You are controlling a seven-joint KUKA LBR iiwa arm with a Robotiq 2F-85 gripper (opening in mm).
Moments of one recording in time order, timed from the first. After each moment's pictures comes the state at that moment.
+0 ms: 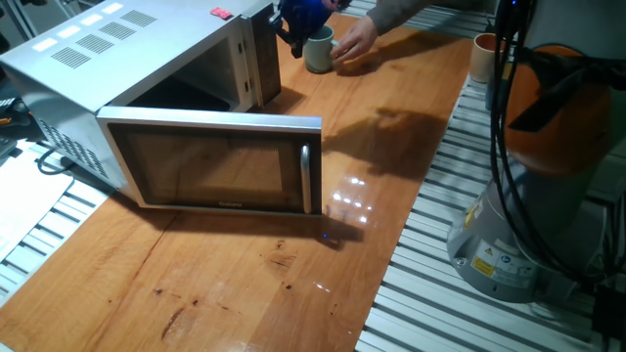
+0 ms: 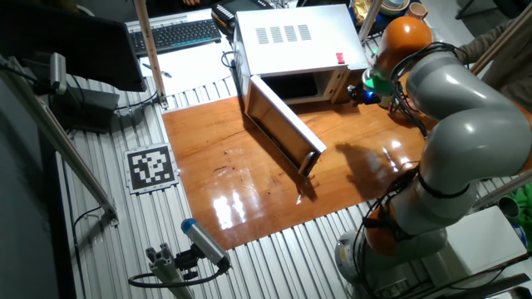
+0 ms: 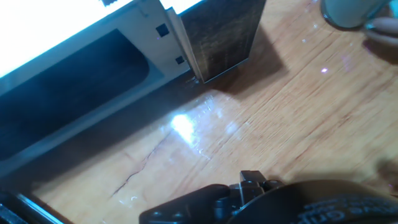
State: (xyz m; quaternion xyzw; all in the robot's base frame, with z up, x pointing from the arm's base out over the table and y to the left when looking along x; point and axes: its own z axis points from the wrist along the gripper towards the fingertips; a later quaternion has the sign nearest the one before) arm 0.485 -0.114 0.247 0.31 0.95 0.02 0.07
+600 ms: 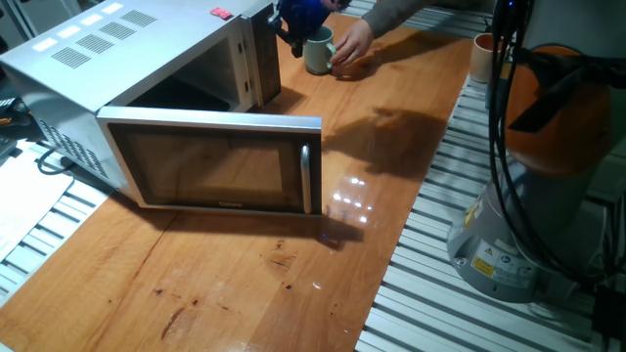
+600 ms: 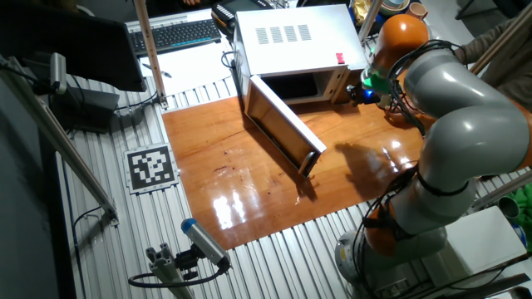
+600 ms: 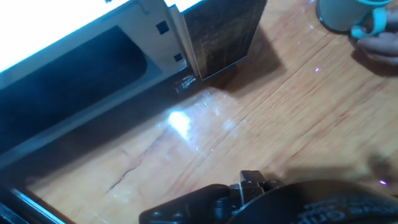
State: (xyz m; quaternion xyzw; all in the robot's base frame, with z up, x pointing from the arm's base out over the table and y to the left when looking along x) arm 0.490 -0.125 0.258 0.29 0.96 0.00 0.06
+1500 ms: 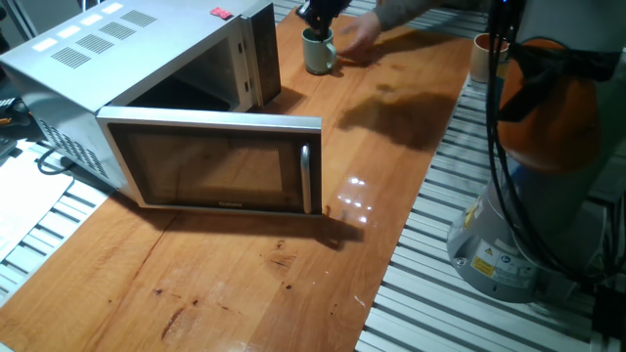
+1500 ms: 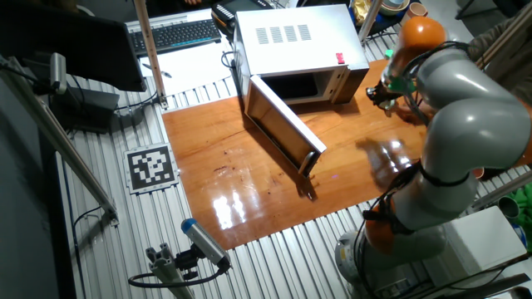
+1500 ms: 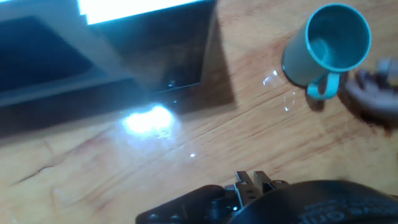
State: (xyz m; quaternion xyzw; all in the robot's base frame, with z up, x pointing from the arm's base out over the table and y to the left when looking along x) arm 0.480 -0.218 0.232 0.17 0.98 -0.03 0.06
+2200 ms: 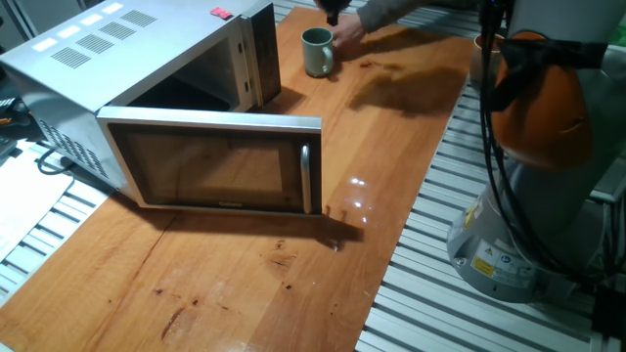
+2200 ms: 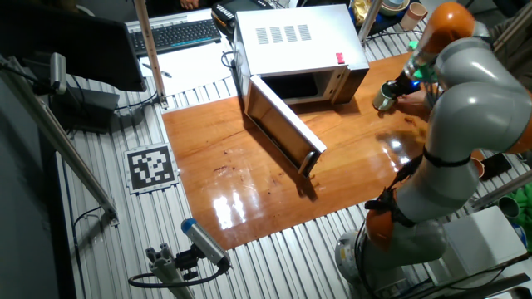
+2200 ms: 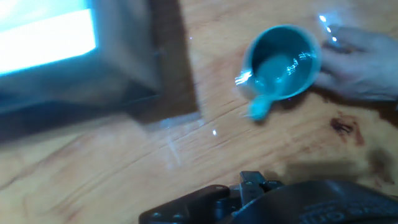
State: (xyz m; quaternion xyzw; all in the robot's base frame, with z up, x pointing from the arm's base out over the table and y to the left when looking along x) arm 0.482 -0.290 0.234 0.19 0.98 0.01 0.05
